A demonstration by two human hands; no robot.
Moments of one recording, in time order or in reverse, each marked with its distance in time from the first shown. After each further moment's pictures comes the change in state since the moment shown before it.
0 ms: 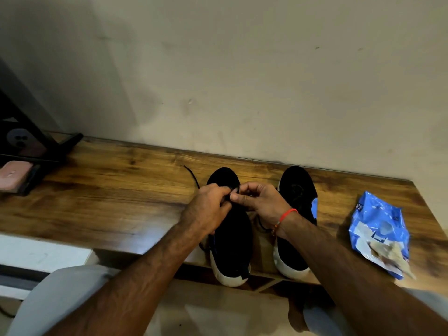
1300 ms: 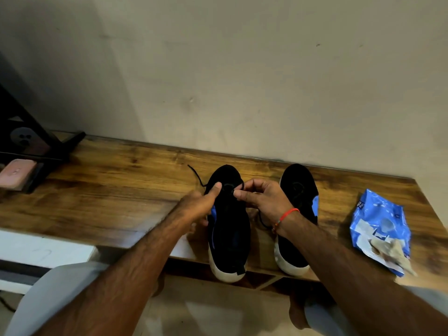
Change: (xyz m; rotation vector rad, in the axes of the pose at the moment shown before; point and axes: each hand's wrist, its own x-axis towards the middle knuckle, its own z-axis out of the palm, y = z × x) left_hand 0.002 -0.012 -0.014 -0.475 -0.204 -0.774; right_hand -0.001 0.005 -0.001 -0.018 0.072 -0.049
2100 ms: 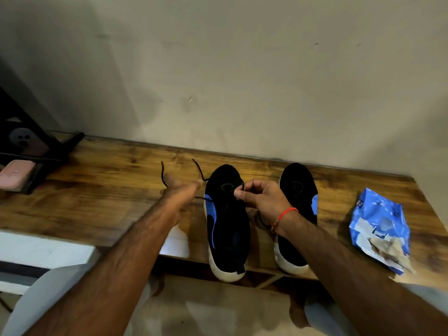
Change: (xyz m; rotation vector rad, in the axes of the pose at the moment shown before) left_hand 0.020 -0.002 -0.025 -0.339 0.159 -0.022; right_hand 0.002 0.003 0.001 -0.027 0.051 0.038
